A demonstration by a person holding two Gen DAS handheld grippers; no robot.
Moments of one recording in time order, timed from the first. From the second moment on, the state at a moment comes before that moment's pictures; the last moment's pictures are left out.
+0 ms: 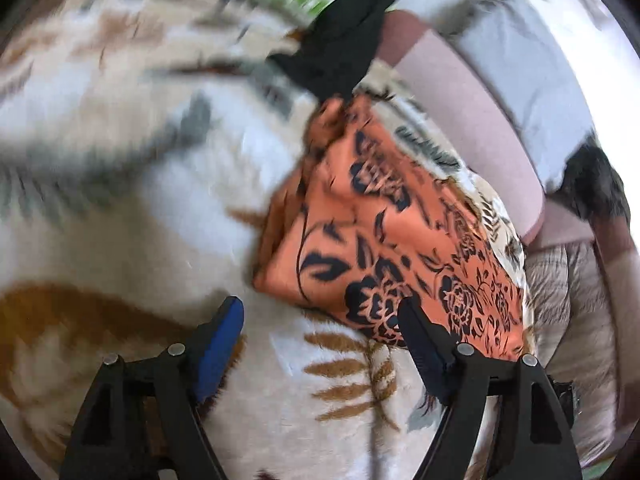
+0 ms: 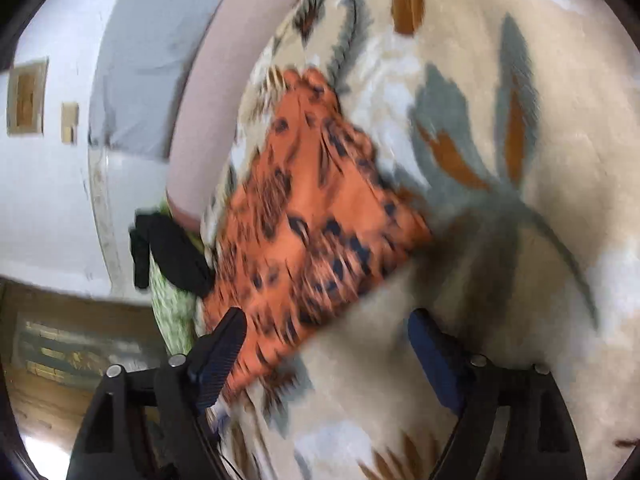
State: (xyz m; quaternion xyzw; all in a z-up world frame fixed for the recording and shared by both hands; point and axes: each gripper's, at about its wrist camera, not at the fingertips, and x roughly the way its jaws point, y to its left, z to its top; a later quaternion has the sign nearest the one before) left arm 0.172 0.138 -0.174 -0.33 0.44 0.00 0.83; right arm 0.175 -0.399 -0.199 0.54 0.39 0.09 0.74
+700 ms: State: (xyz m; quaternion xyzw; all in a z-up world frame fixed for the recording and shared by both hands) left arm 0.130 0.124 -0.090 -0.32 0.36 0.02 0.88; right arm 0.182 -0.380 -0.113 0.47 0.36 0.06 0.81
